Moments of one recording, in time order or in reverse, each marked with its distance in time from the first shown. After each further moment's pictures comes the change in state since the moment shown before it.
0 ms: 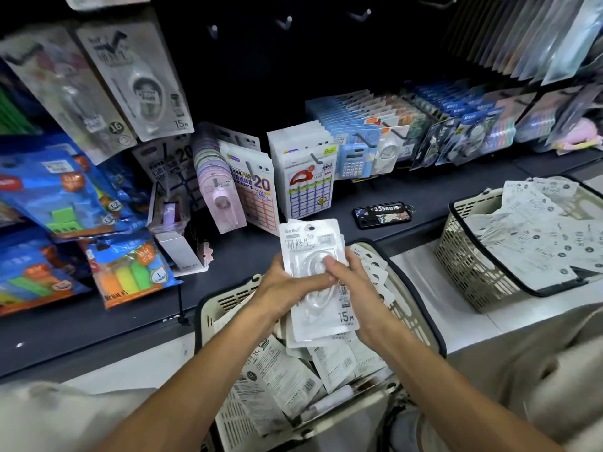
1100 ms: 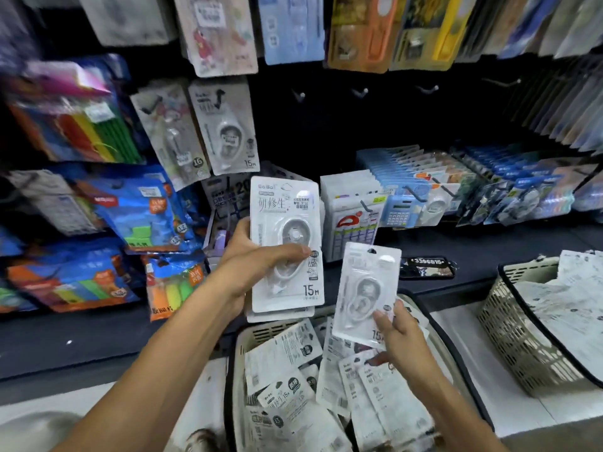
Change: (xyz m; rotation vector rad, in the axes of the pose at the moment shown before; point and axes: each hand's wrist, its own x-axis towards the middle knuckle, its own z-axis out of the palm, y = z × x) left_hand -0.039 0.106 -0.092 -0.125 0.324 0.235; right_hand 0.016 -0.003 -0.012 -0.562 0.179 -0.080
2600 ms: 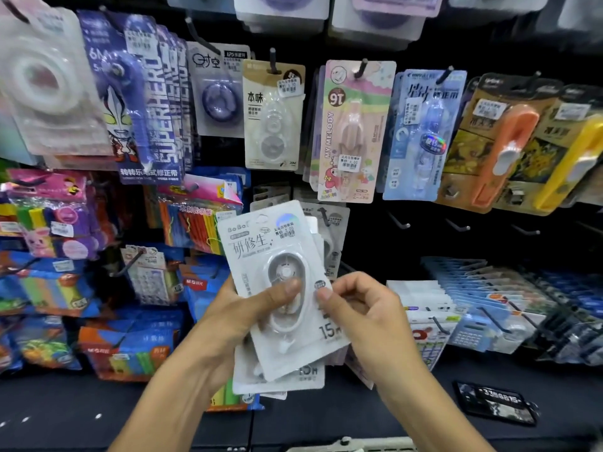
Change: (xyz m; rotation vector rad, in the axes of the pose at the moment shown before) left_hand -0.007 0.089 -0.117 -0.270 -0.121 0.235; right_hand 0.005 -0.249 0.154 0.148 -0.260 -0.551
